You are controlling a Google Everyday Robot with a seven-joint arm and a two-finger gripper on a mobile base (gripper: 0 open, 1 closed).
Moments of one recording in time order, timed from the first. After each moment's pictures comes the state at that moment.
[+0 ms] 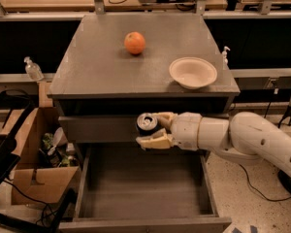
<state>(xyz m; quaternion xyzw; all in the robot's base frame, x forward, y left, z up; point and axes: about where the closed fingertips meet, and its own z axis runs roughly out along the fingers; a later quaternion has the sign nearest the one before) 0.534 -0.022 0.772 -0.48 0.63 0.28 0.55</state>
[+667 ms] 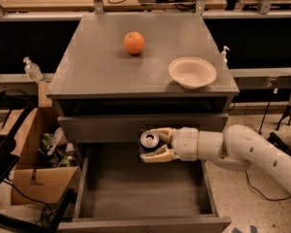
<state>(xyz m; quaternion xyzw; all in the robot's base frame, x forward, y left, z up) 0.530 -0.026 0.696 -0.53 0.57 0.32 0.54</state>
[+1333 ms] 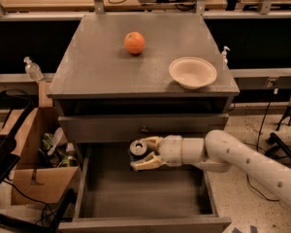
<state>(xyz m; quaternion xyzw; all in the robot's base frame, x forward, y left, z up) 0.542 0.010 0.634 -0.53 0.58 0.35 0.51</state>
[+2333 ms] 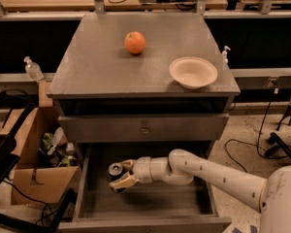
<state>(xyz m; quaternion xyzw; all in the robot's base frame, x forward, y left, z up) 0.549 0.101 0.467 -0.51 0.62 0.42 0.43</state>
